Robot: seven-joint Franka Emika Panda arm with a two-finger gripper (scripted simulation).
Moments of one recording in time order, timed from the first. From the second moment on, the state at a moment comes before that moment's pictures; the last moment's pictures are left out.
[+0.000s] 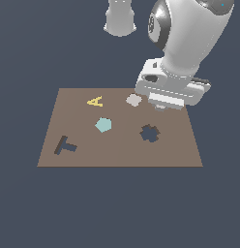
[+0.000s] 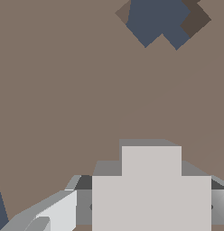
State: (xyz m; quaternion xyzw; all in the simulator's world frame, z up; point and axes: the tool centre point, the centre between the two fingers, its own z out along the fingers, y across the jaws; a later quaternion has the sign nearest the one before) arm -0.072 0.149 0.031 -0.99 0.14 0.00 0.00
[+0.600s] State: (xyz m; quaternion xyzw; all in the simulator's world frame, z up) arm -0.043 0.125 0.034 -1.00 0.04 0.00 0.00
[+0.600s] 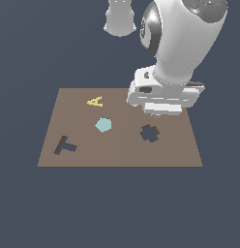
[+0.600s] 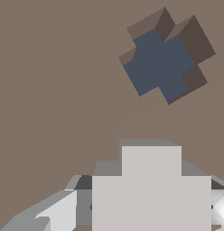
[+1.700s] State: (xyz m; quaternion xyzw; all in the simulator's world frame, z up) arm 0.037 0.098 0.040 -0.98 -0.20 0.00 0.00
